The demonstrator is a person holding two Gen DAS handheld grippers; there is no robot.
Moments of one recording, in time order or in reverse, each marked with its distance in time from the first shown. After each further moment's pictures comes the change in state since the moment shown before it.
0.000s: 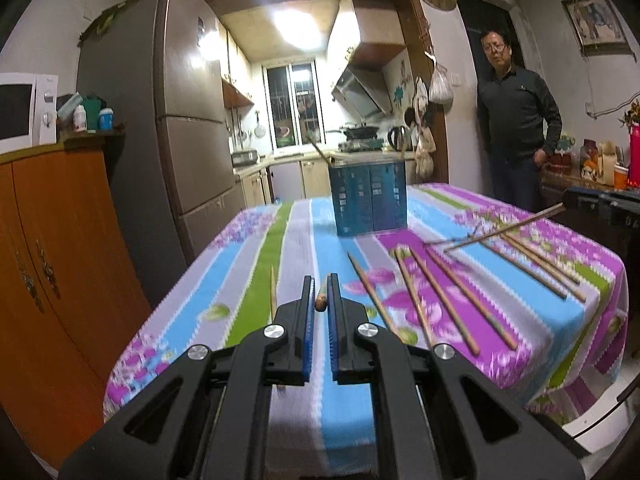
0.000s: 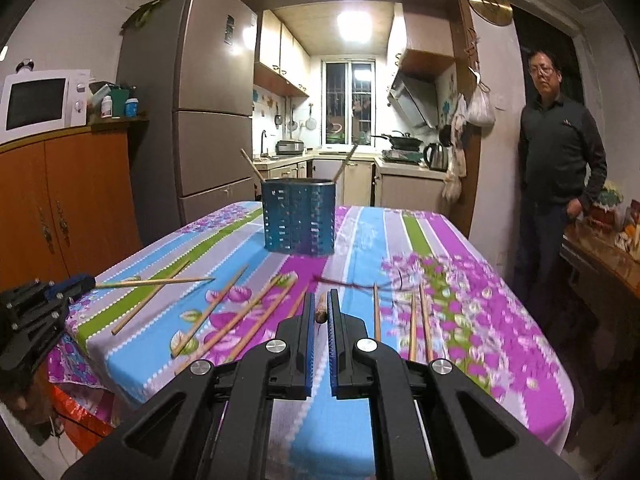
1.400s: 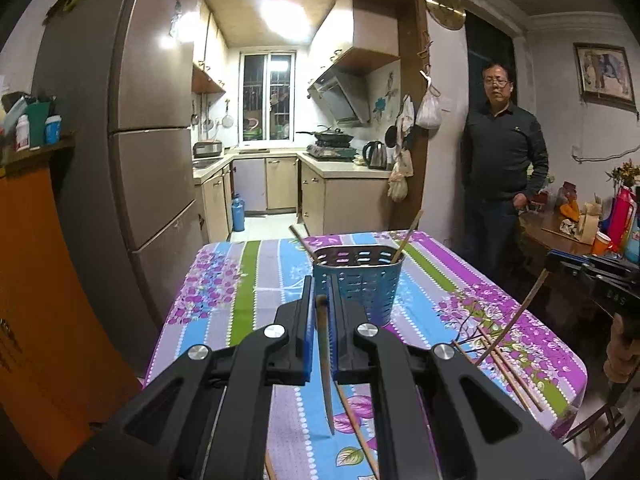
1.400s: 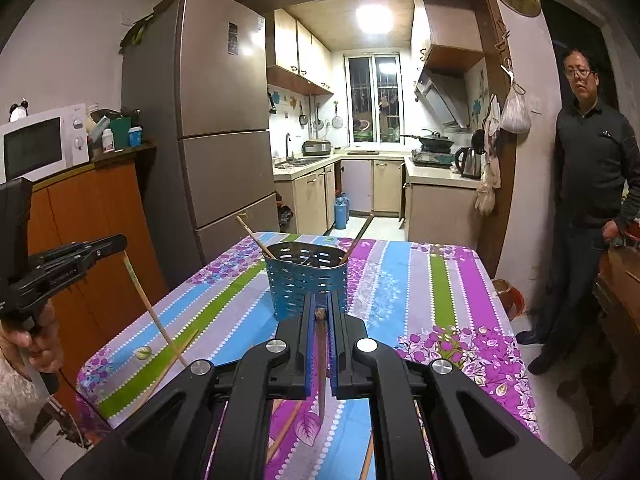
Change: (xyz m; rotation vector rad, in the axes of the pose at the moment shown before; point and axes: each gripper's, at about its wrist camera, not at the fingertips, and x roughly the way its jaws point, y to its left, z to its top) left arm 0.081 0.040 0.160 -0.086 0.056 -0.189; right arm 0.062 -0.044 0.141 0.028 0.049 0.134
